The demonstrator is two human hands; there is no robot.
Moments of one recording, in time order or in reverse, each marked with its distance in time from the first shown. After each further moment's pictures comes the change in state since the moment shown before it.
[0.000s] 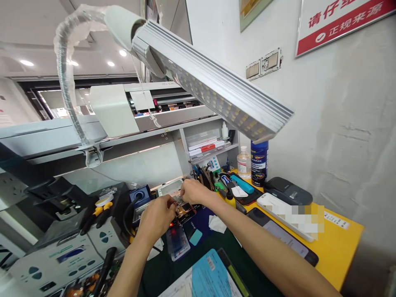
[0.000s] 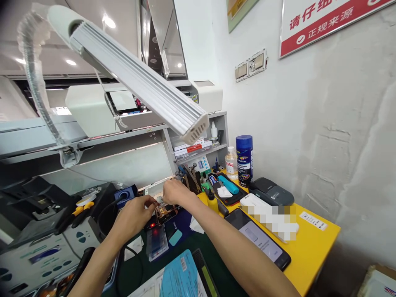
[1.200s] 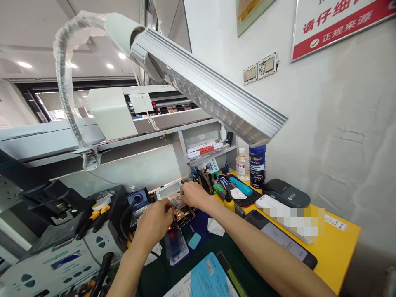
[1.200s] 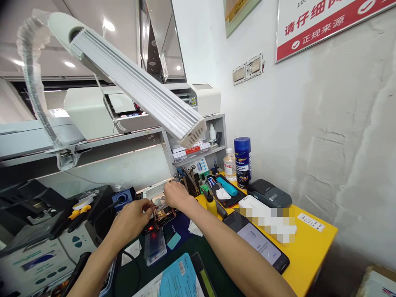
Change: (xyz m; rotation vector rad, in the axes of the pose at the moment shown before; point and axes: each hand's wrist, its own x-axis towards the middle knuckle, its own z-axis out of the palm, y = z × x) left_hand -0.001 -0.002 0.000 0.054 -0.015 -0.015; right_hand 0.008 0.011 0.021 -0.133 0.131 0.014
